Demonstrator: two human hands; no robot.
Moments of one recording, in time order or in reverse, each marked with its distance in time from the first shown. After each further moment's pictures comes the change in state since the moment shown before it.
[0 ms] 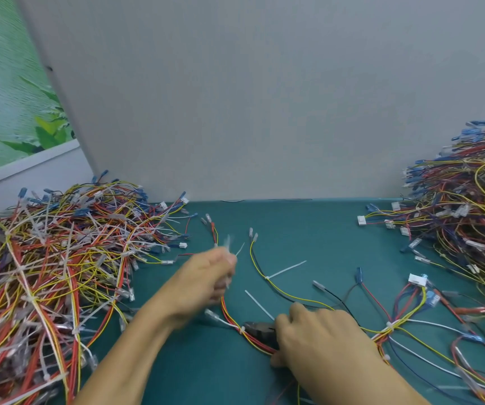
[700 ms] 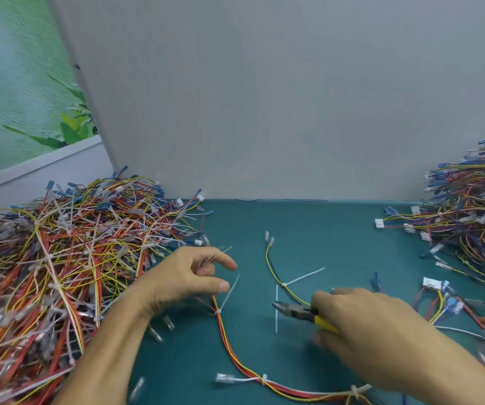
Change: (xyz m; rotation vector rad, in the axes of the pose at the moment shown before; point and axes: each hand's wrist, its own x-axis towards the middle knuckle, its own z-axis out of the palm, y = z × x) left_hand -0.016 0.005 -0.054 0.296 -0.093 0.068; right_hand -0.019 0.027 -0.029 0.215 0.034 0.087
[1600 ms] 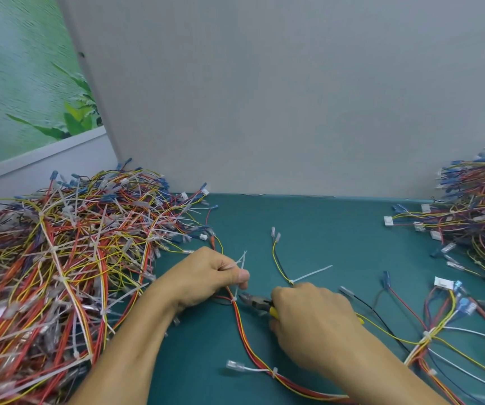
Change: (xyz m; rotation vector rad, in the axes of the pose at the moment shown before) left_hand 0.012 -0.006 0.016 0.242 0.028 -0.085; right_hand 0.046 -0.053 0.021 0.004 -0.007 0.075
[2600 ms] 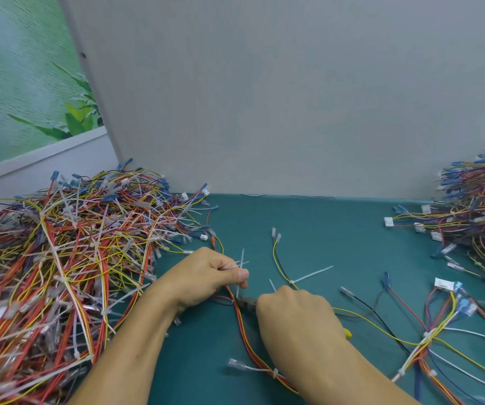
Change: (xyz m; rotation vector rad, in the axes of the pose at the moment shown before) left_hand -0.001 -0.002 0.001 -0.076 0.008 -0.021; right_hand 0.001 -0.019 -0.001 -0.021 0.021 -0.064
